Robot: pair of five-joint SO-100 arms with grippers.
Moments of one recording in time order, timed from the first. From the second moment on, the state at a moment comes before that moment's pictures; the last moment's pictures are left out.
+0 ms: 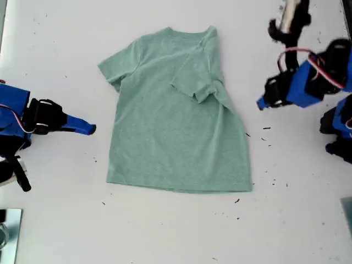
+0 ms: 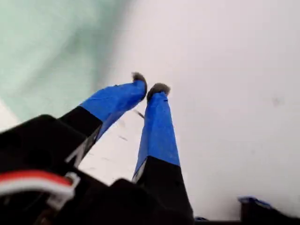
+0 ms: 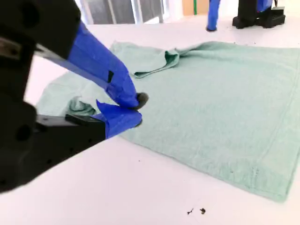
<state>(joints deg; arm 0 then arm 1) -4.0 206.0 184.8 60.1 -2.4 25.0 142.9 145.9 66.9 -31.2</state>
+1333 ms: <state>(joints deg) -50.2 107.0 97.7 85.3 38.7 25.4 192.0 174.4 75.2 -25.5</state>
